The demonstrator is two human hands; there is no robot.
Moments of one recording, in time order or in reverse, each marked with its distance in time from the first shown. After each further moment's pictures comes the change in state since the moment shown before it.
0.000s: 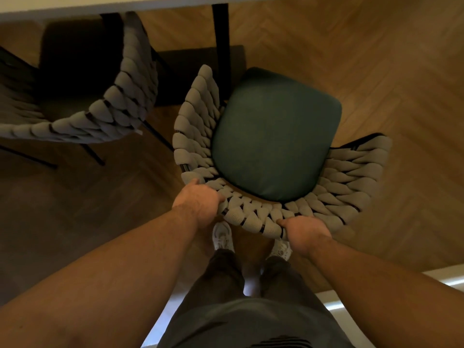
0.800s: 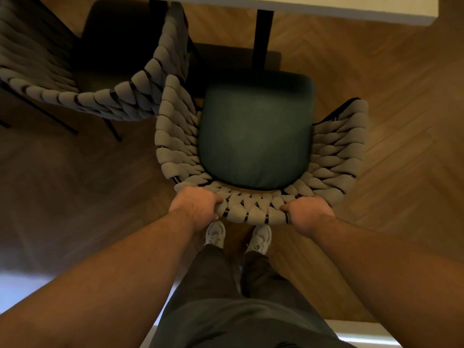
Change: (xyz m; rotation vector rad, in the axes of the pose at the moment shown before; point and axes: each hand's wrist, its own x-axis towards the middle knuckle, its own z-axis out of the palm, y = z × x) left_hand -0.008 0.014 -0.017 -0.270 -0.041 -0.237; right_hand 0.054 0.037 -0.092 -0.315 0.018 -0.160
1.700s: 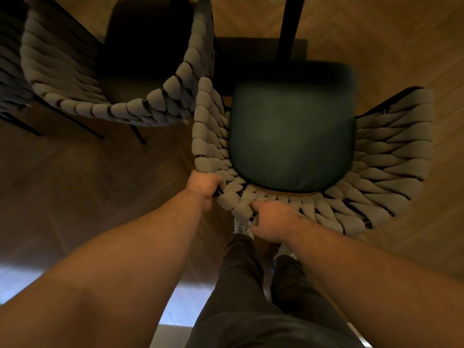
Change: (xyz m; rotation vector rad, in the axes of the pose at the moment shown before) left_hand 0.053 -0.109 -0.005 -1.824 0.186 -0.735; right_hand 0.047 -0.156 -0.080 0.476 -0.084 -0.142
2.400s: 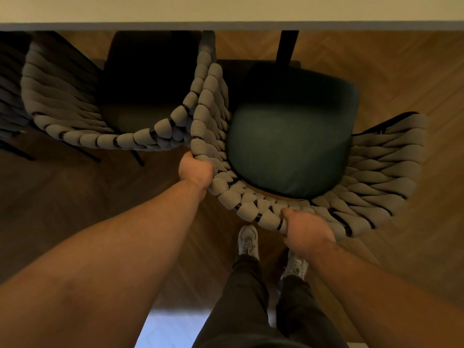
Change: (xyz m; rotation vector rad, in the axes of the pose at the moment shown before) left_hand 0.057 0.087 -0.019 0.231 0.130 0.368; right_hand 0.014 0.020 -0.012 -0.051 0.297 0.219
